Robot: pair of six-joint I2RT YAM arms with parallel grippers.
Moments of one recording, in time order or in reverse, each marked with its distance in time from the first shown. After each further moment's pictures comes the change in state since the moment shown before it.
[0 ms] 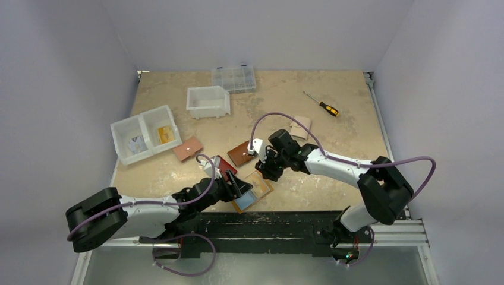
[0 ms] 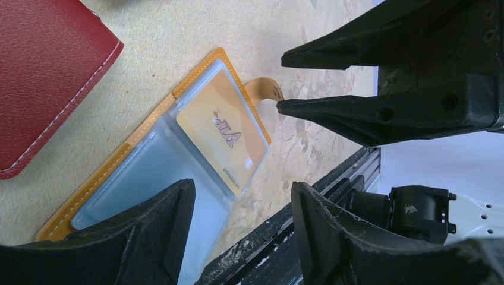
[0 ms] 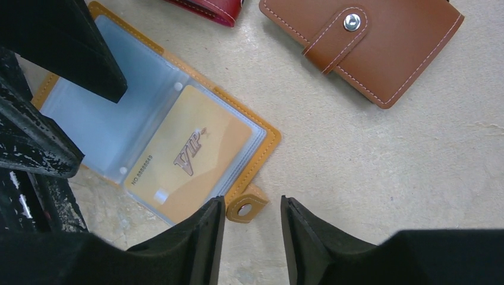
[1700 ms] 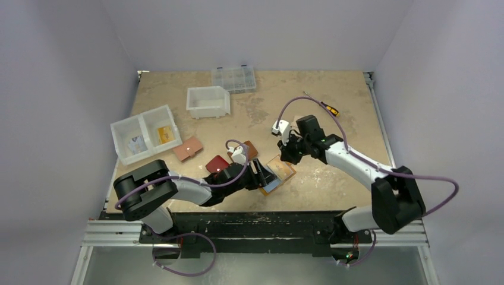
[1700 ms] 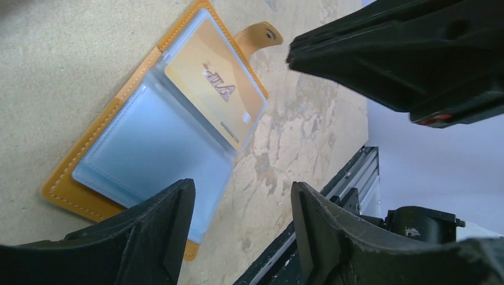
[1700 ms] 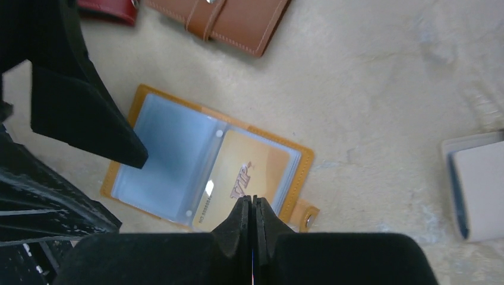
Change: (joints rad) left arm -0.002 0.477 0.332 0.164 0.086 0.064; right arm -0.288 -0.157 -0.011 -0.060 -0.102 -0.019
